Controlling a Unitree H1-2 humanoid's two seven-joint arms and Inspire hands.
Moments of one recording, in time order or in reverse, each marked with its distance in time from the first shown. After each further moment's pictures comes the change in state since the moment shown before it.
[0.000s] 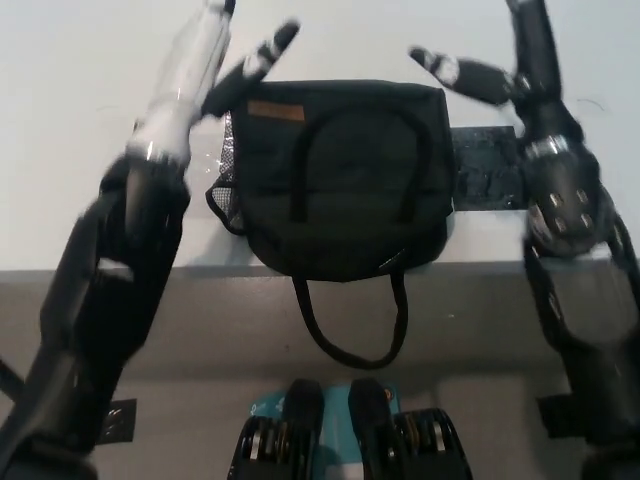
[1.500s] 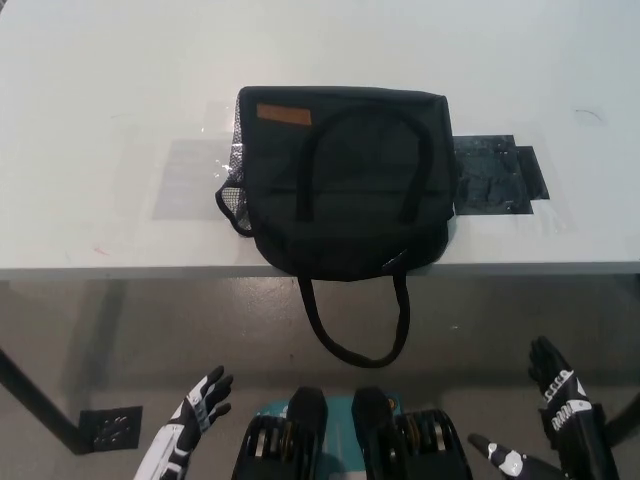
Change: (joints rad) left_arm 0.932 -0.043 -0.004 -0.311 -0.498 -0.218 -0.163; right_arm 0.930 -0.006 0.100 -0.322 0.239 -0.245 0.109
